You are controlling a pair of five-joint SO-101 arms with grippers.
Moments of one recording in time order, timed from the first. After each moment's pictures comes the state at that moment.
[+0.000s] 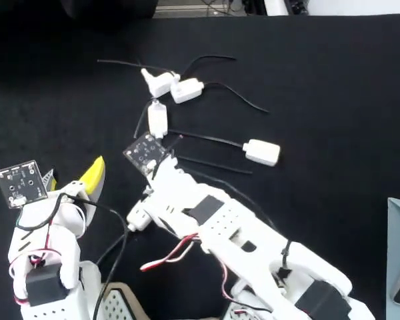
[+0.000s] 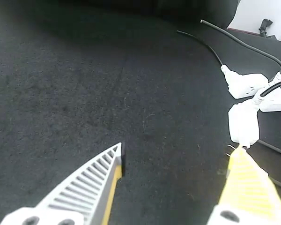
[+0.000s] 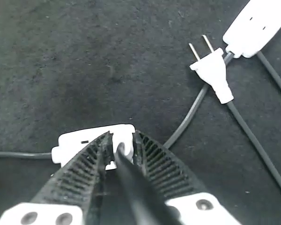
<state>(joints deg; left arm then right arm) -17.5 -104.0 77.2 62.9 4.7 -44.8 -27.5 61.1 28.6 2.6</state>
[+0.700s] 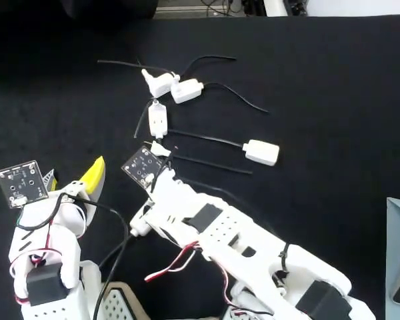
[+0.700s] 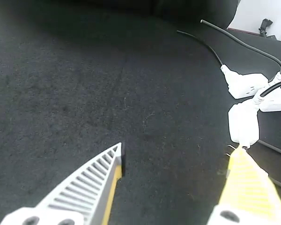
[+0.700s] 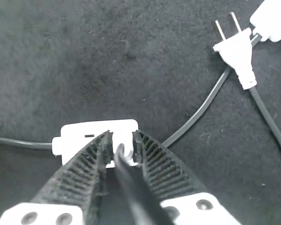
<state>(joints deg) -17.5 -104.0 77.2 62.9 4.7 -46.8 -27.6 66.0 27.6 4.1</state>
